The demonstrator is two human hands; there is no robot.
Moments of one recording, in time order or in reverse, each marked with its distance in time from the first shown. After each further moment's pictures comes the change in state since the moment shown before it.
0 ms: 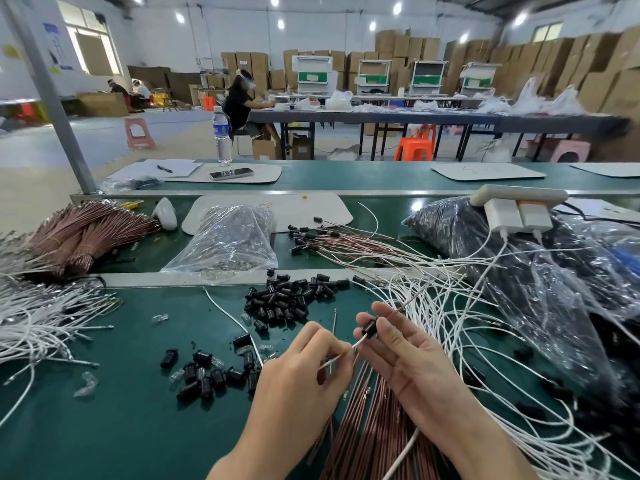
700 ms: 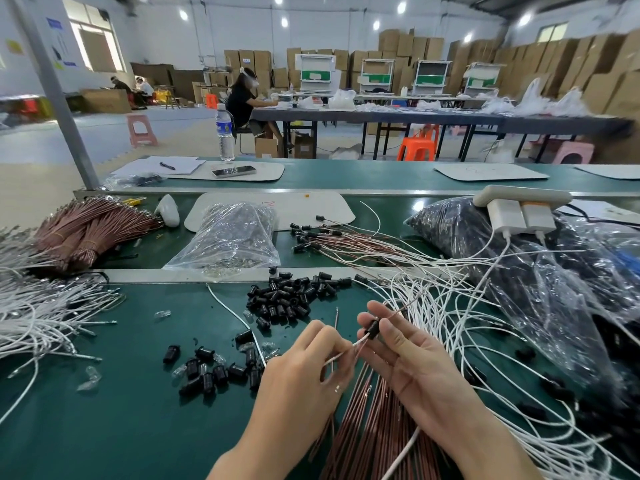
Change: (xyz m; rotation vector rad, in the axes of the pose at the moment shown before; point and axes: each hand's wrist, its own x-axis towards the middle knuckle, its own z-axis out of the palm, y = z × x) left_hand -0.002 -0.002 0.000 -0.019 -0.040 -0.013; right_hand 0.000 -0.002 -0.004 -0.010 -0.047 0.044
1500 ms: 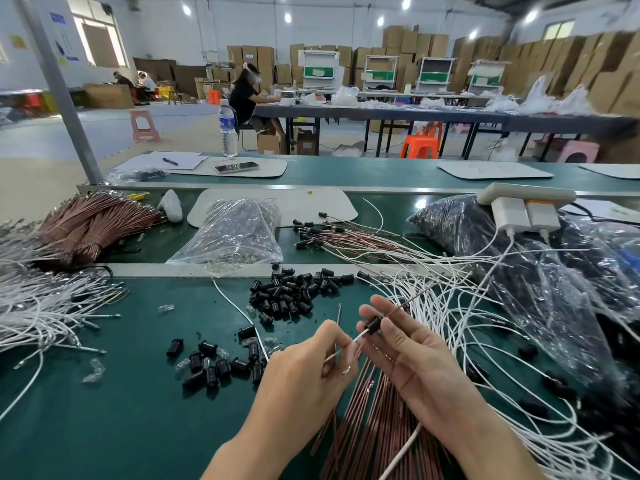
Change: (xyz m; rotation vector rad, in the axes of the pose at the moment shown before) left_hand -0.002 -0.006 -0.003 -0.037 -0.066 -0.012; right_hand 0.000 0.002 0.001 -0.008 -0.012 -0.028
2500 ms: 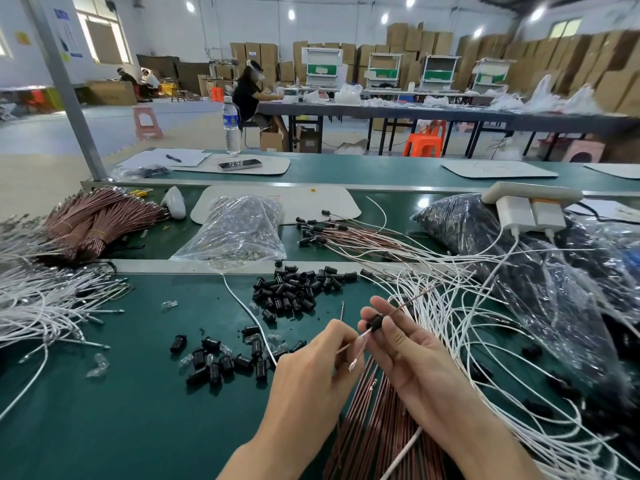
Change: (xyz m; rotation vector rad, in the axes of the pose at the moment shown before) left_hand -0.003 0.009 0.010 0.002 0.101 -0.033; right_hand -0.001 0.006 0.005 0.098 0.032 0.027
